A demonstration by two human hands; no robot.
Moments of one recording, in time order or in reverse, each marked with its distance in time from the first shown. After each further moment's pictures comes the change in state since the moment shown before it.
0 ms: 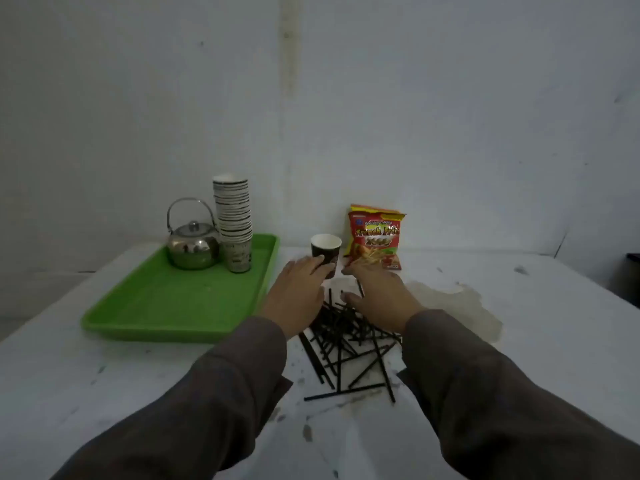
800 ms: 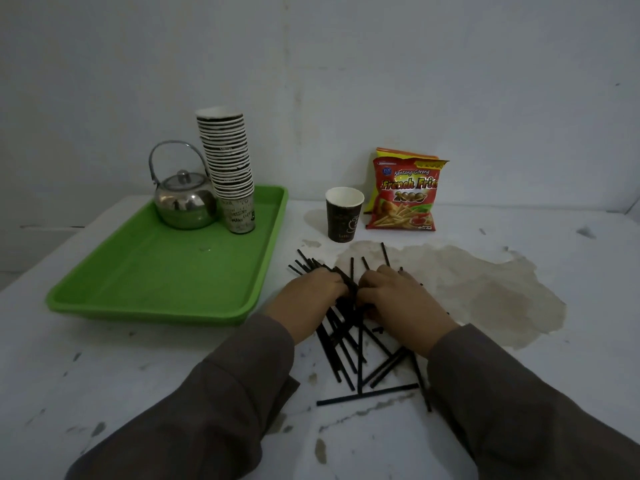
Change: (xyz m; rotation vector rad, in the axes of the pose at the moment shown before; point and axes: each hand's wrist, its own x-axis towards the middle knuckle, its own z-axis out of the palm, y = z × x) left_hand -0.003 -0.020 0.049 -0.040 -0.347 0.097; right_hand 0.007 0.025 0.057 -0.246 -0.150 -0.271
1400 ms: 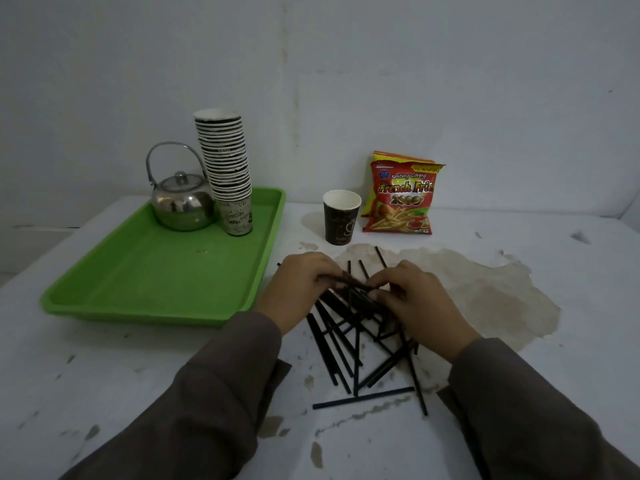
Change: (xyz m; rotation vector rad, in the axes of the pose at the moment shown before) left_hand -0.001 -0.001 -0.022 -0.486 0.361 -0.134; right_hand -0.016 0.008 -0.015 0.564 0.279 0.240
